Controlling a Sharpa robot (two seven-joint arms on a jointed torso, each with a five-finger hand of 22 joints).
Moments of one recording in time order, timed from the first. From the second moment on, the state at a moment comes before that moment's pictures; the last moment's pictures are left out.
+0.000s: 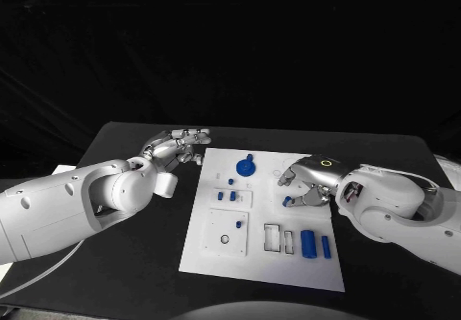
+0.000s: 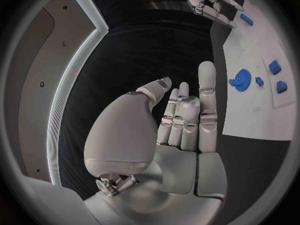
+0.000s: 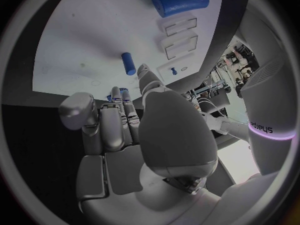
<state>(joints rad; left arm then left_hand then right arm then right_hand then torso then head) 1.15 -0.91 -0.03 1.59 0.11 -0.22 0.34 1.33 -0.14 0.44 0.00 0.20 1.00 0.19 0.09 0.07 1.11 0.11 0.22 0.09 1.32 0.02 1.20 0.78 0.16 1.36 0.11 0.41 0.90 1.05 -1.02 0.07 1.83 -1.81 -0.12 -0.23 1.43 -0.17 0.08 0.16 0.13 1.01 0.11 0.07 0.07 1.01 0.09 0.13 0.07 1.46 0.01 1.30 1.18 0.11 1.37 0.10 1.16 0.89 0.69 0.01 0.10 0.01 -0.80</state>
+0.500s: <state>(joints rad) 1.15 -0.91 -0.03 1.59 0.11 -0.22 0.34 1.33 -0.14 0.44 0.00 0.20 1.00 0.19 0.09 0.07 1.11 0.11 0.22 0.09 1.32 0.02 1.20 0.78 0.16 1.36 0.11 0.40 0.90 1.03 -1.00 0.07 1.80 -1.82 -0.05 -0.23 1.48 -0.11 0.12 0.16 0.10 1.06 0.12 0.07 0.07 1.12 0.07 0.17 0.06 1.46 -0.01 1.30 1.17 0.11 1.38 0.09 1.16 0.90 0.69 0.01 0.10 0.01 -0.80</state>
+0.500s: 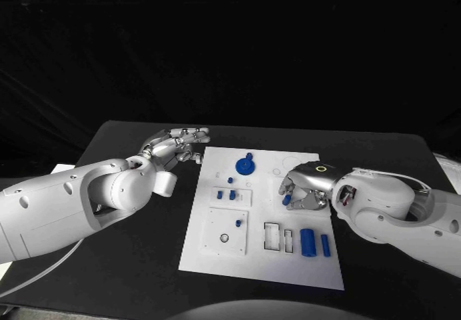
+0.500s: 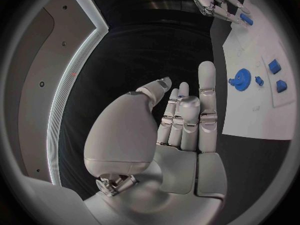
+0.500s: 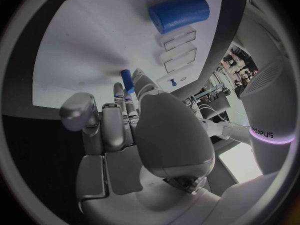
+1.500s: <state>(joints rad) 1.15 -0.91 -0.03 1.58 0.11 -0.22 0.33 1.33 -0.14 0.44 0.00 0.20 1.00 0.19 0.09 0.07 1.11 0.11 0.22 0.09 1.32 0.02 1.20 0.78 0.16 1.36 0.11 0.40 0.90 1.02 -1.01 0.07 1.83 -1.83 -0.09 -0.23 1.50 -0.07 0.34 0.14 0.04 1.19 0.11 0.10 0.09 1.24 0.06 0.12 0.07 1.47 -0.03 1.34 1.22 0.11 1.41 0.06 1.20 0.96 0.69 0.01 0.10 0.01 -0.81</state>
